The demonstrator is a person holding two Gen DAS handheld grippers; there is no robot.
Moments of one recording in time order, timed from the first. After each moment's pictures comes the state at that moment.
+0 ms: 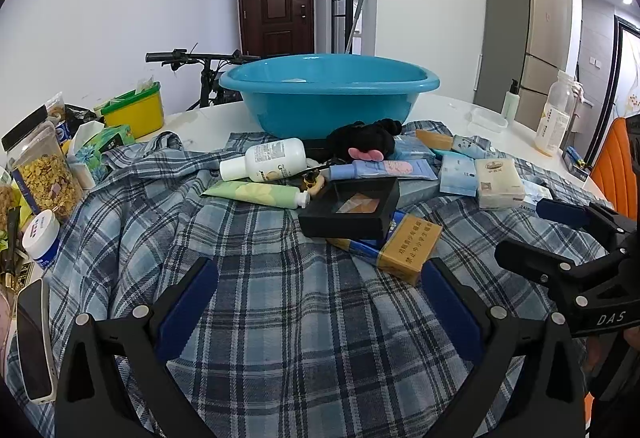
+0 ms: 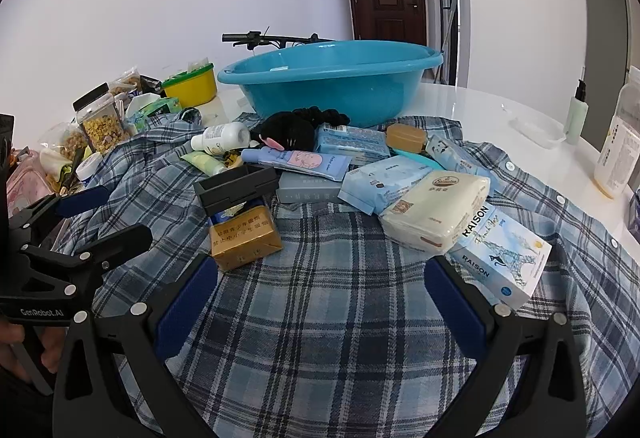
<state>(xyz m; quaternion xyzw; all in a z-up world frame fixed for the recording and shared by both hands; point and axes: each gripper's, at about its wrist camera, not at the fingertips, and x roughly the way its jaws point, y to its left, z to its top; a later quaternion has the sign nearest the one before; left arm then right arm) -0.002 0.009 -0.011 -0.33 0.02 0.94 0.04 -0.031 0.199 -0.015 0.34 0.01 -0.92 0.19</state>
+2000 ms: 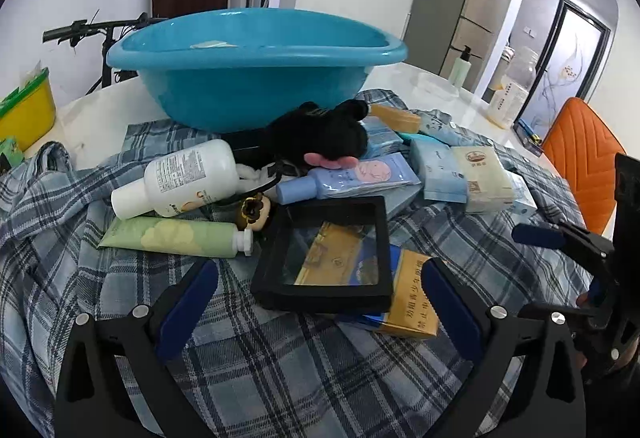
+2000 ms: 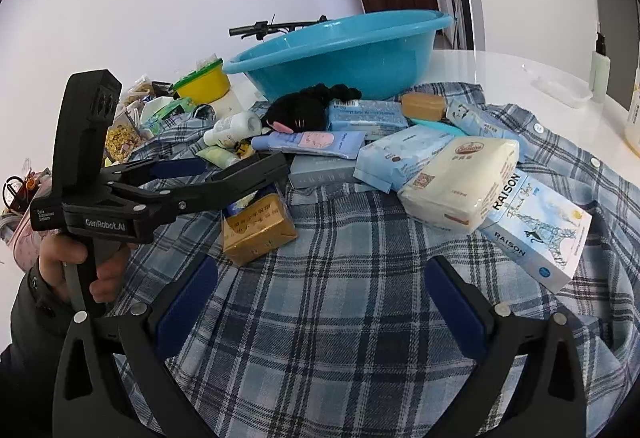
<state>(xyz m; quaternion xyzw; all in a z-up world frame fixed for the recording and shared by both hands) -0.107 0.002 -0.033 -0.41 0.00 0.89 0.22 -0.047 0.209 -0.029 0.39 -0.05 -0.89 0.23</state>
